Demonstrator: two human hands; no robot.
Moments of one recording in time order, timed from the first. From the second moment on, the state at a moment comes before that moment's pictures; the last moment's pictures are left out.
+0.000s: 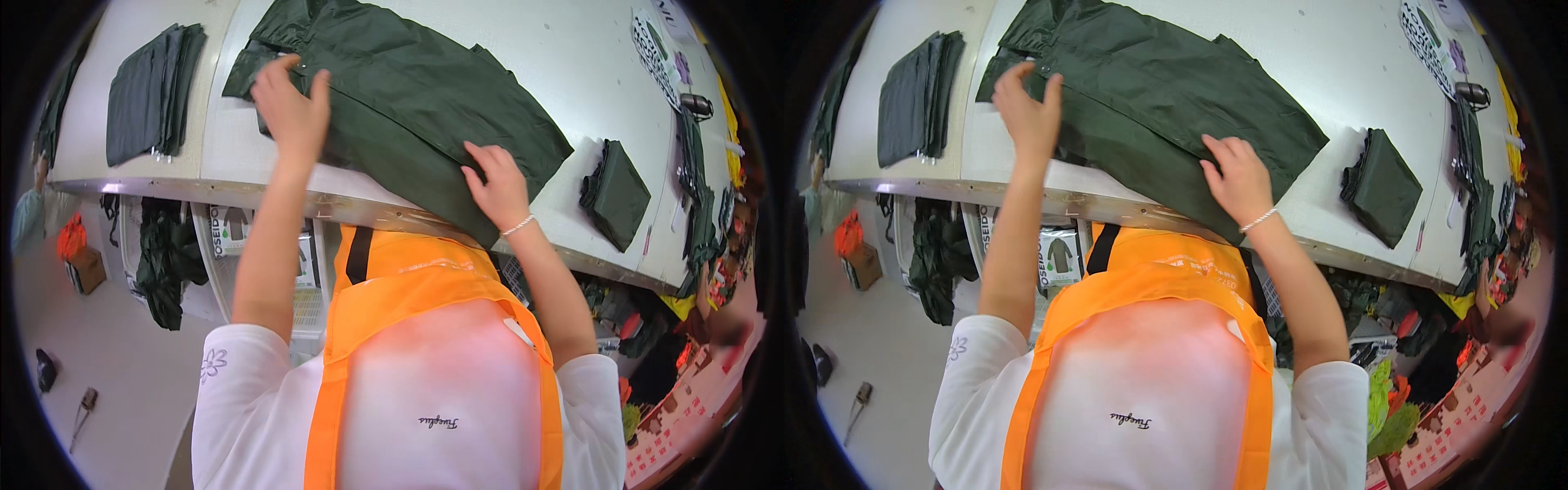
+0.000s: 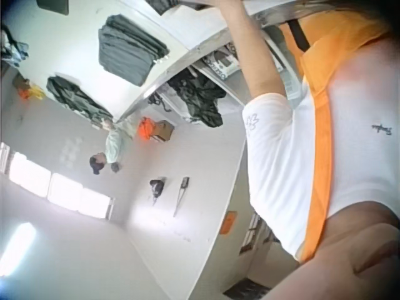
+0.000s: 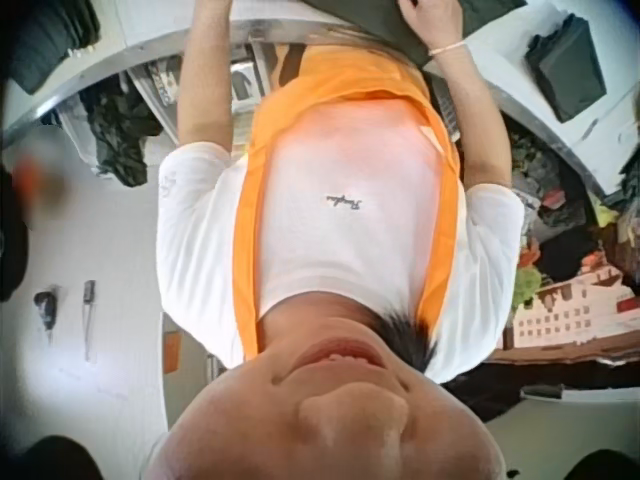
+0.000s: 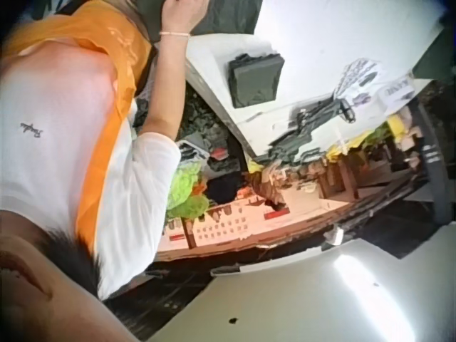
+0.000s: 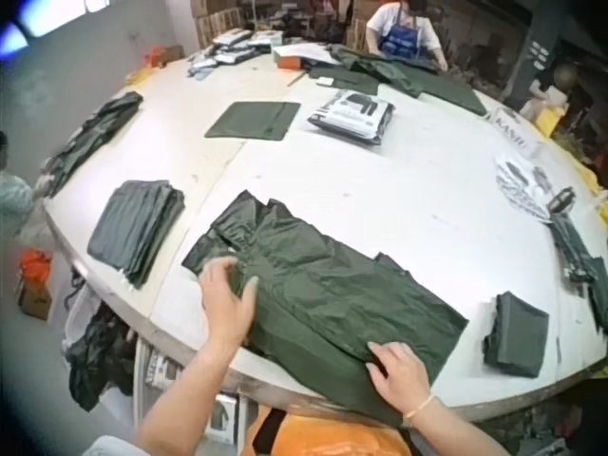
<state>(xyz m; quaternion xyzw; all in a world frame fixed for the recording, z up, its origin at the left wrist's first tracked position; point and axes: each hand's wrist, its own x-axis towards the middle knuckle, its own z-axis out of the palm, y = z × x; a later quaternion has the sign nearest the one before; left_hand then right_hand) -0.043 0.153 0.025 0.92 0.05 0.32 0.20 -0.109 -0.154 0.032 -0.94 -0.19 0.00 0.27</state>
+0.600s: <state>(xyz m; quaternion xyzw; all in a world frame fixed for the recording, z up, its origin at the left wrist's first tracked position) -0.119 -0.014 -0.001 0.45 0.49 -0.02 0.75 -0.070 -0.131 -0.006 -0.88 -0.18 0.08 0.44</state>
